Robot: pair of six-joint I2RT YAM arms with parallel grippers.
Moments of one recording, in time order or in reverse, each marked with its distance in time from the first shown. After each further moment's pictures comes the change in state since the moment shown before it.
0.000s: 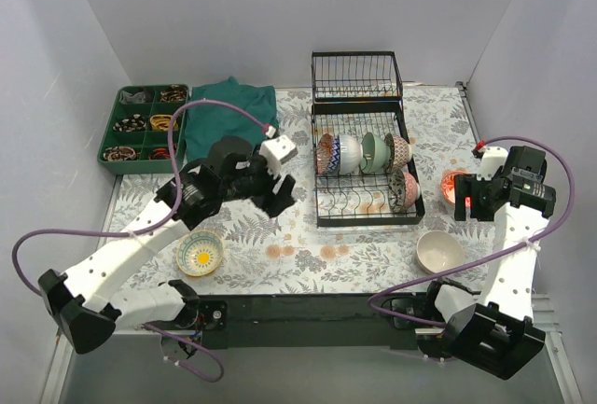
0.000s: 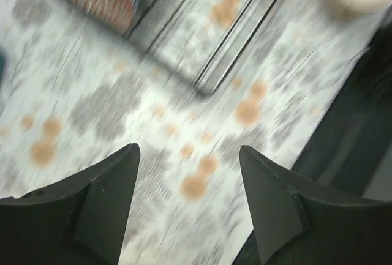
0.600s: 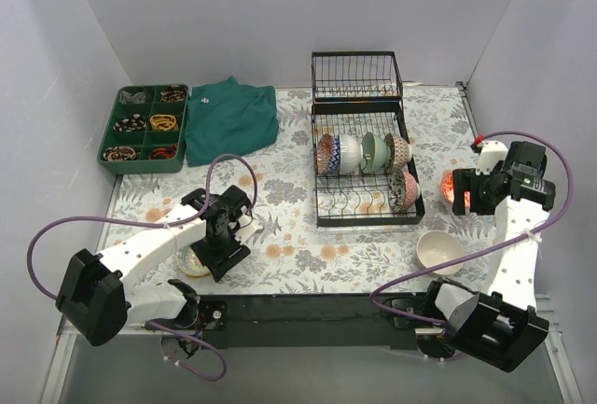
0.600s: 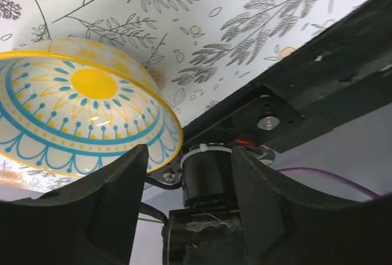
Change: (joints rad) left arm 0.107 0.044 -0.356 -0.724 -0.230 0.206; right arm 0.000 0.046 0.003 0.070 -0.061 -0.027
